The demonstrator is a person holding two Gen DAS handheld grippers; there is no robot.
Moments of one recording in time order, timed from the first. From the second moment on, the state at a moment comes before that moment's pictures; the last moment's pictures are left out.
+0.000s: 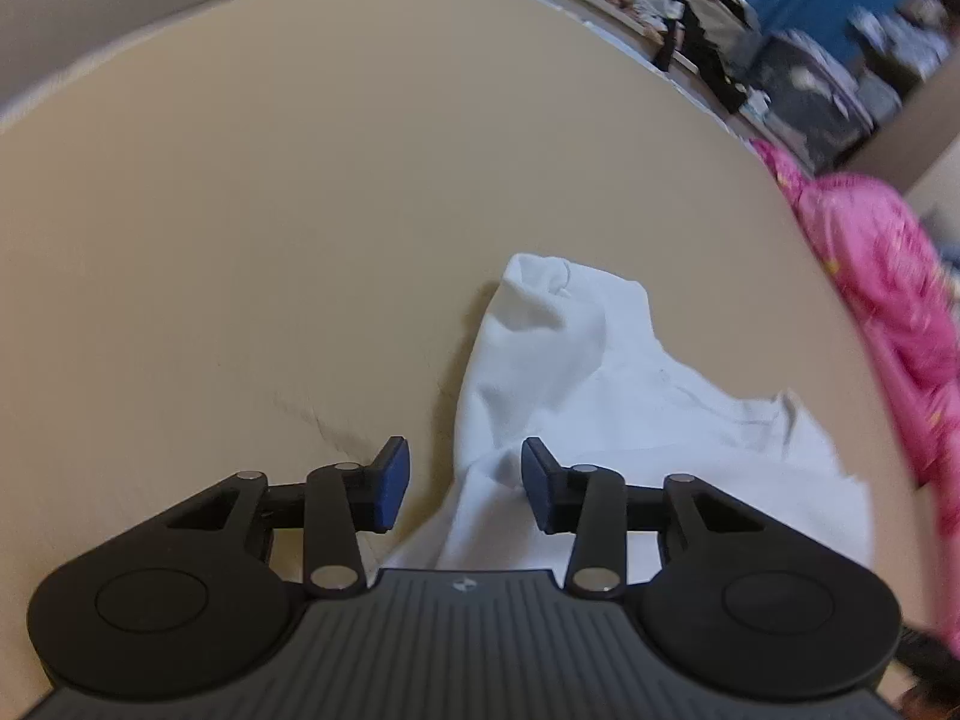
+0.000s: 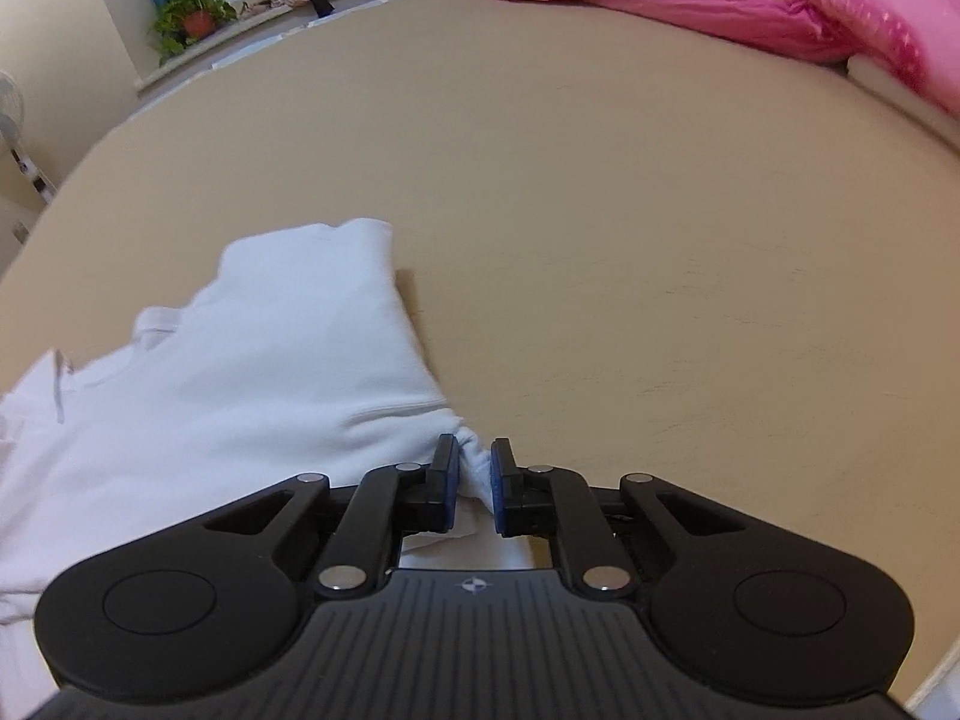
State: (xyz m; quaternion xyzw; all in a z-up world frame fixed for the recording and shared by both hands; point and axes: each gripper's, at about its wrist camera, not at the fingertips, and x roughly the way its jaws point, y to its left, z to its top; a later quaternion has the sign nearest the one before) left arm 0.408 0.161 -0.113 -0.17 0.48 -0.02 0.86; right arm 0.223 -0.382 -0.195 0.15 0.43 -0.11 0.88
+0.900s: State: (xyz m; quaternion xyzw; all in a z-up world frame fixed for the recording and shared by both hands) left arm 0.408 0.152 -0.097 -0.17 0.43 -0.08 0.88; right arm 0.211 -0.381 -0.168 0.18 0.34 -0.10 0.92
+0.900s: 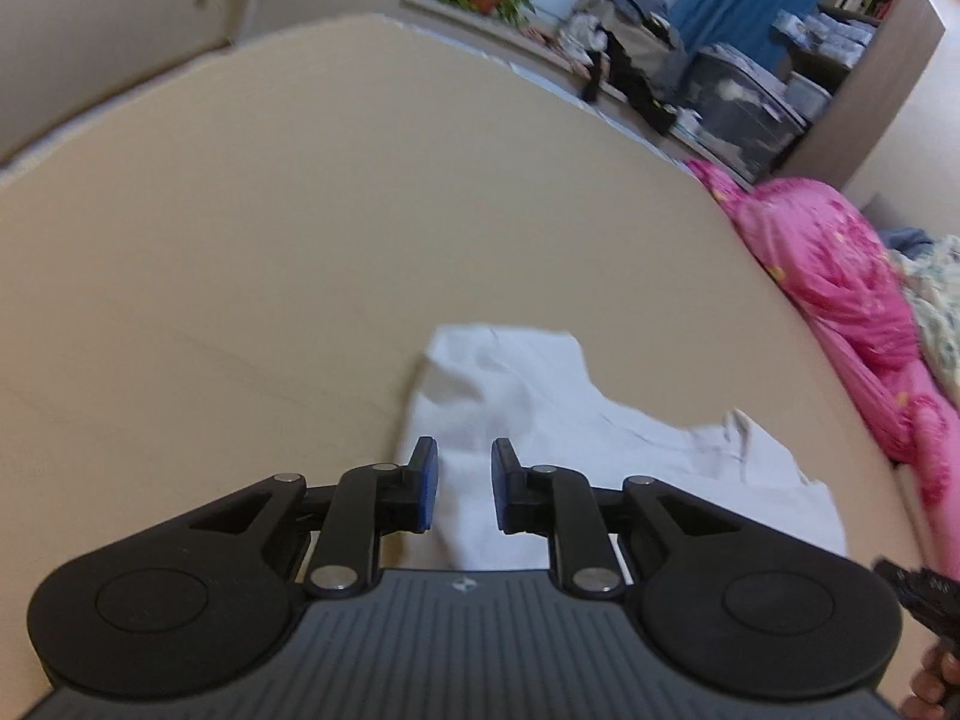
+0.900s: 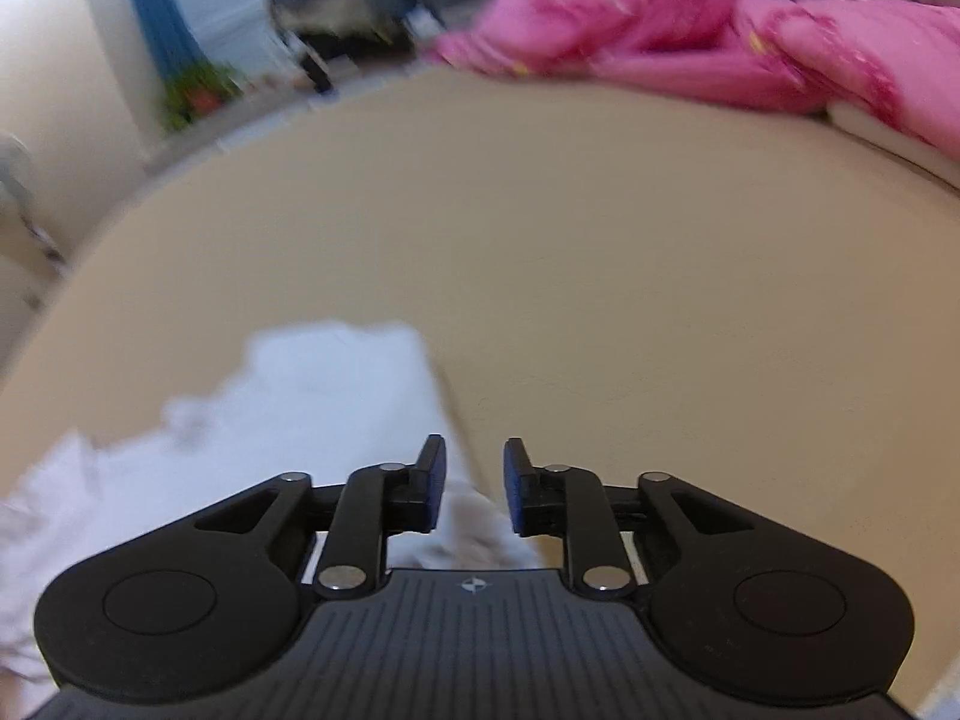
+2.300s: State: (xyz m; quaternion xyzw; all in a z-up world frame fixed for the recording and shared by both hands) left arm 0.332 0.116 -0.037 0.01 0.36 -0.10 0.93; right arm 0.159 -0.368 -0.139 0.14 0.33 -0.07 0.93
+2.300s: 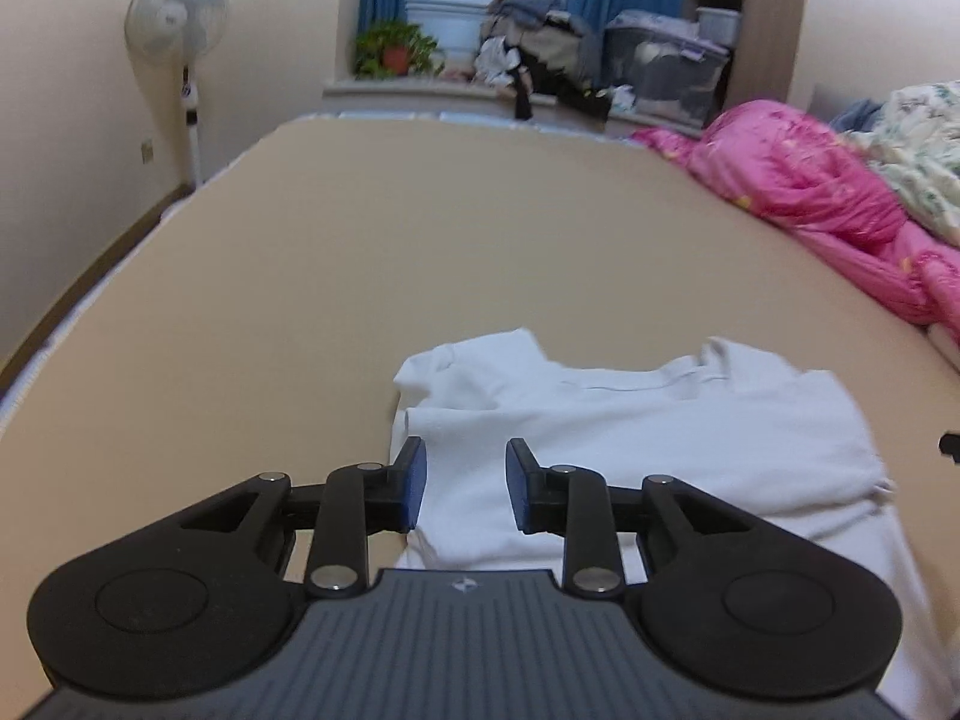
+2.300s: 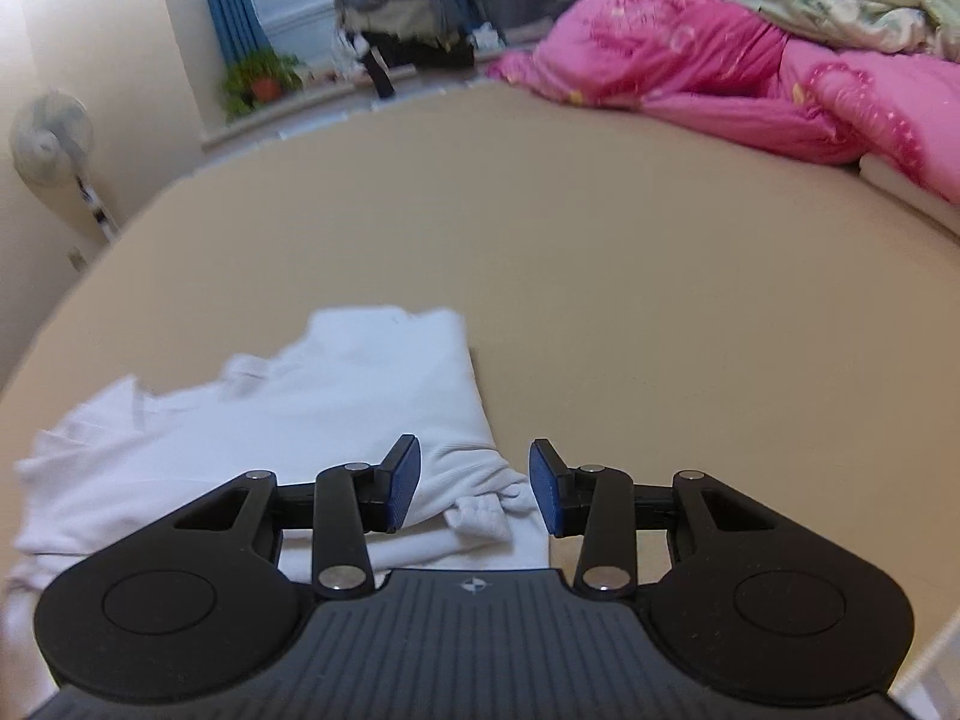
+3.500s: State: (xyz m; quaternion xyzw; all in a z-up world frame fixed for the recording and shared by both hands) left arm 0.101 0.192 -0.106 0.03 0.57 -0.06 0.82; right arm -0.059 -0.395 -0.214 0.13 0.53 -0.07 0.83
